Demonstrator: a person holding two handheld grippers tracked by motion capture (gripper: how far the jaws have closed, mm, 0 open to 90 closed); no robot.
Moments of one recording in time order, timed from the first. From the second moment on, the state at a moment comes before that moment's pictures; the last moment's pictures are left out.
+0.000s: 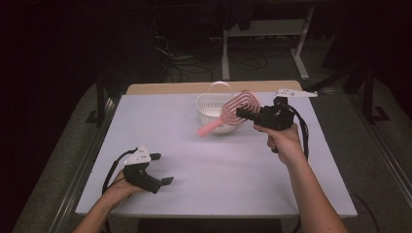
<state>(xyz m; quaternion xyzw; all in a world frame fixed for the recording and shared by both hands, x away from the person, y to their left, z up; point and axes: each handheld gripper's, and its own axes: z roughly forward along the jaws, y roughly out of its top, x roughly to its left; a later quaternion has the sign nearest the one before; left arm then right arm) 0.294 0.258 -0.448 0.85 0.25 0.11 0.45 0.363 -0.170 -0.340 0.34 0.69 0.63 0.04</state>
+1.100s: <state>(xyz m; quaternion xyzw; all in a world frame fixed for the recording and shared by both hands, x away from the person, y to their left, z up) 0.295 0.258 -0.450 0.85 0.25 0.10 0.45 0.403 -0.185 -0.298 0.37 0.67 0.63 0.10</state>
